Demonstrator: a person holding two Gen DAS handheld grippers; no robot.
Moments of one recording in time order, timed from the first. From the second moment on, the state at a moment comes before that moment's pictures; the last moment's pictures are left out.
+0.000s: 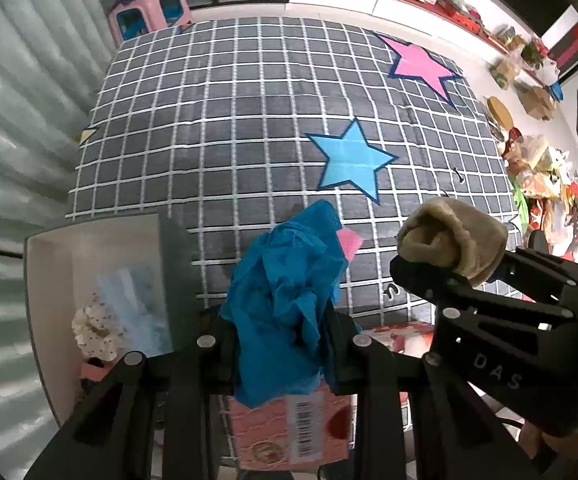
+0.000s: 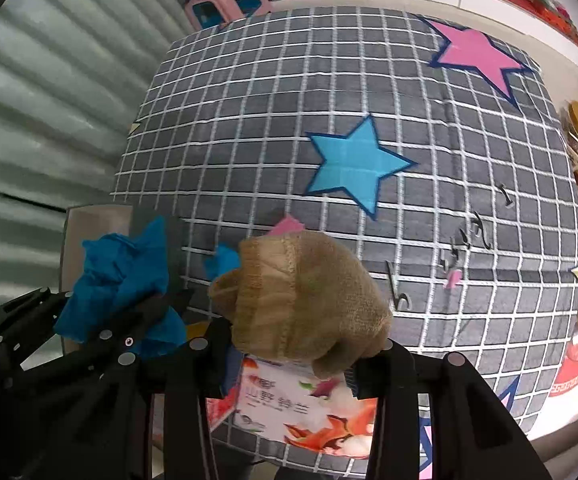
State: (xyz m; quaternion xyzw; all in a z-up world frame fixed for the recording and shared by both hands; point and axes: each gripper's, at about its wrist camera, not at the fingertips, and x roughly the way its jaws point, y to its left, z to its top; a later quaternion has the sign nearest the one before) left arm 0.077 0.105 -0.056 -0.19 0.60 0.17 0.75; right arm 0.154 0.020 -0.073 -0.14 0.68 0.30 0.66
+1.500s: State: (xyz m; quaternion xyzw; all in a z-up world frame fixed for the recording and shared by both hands) left arm -0.107 0.227 -0.086 -0.28 0.58 0.26 0.71; right arm 0.012 0.182 -0.074 -0.23 0.66 0.38 0.61
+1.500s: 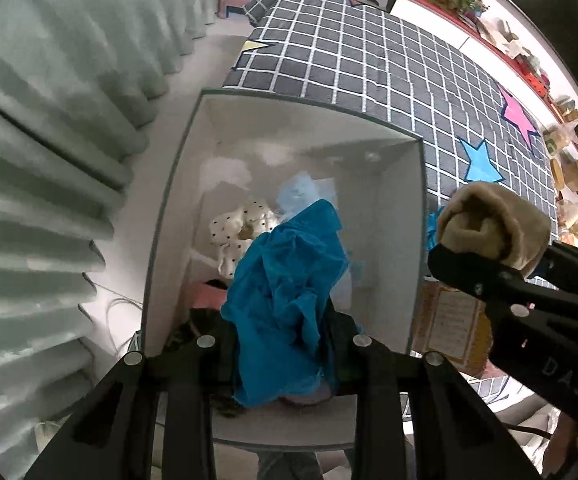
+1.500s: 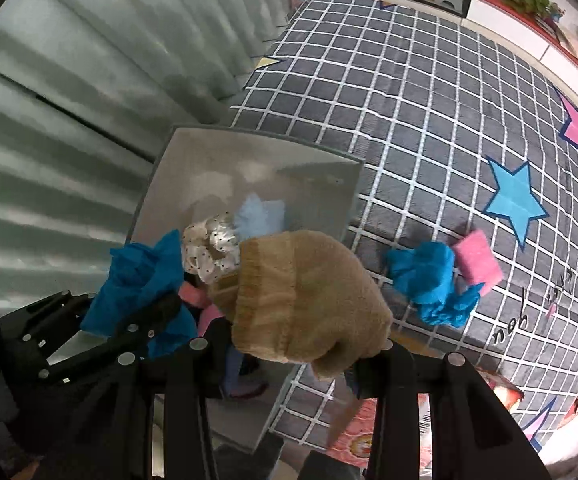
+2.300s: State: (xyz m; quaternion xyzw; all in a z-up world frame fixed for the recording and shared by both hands) left arm -0.081 0.267 -0.125 -0.26 0.61 0.28 0.69; right arm 0.027 0.230 -0.117 -0.24 0.69 0.36 0.58
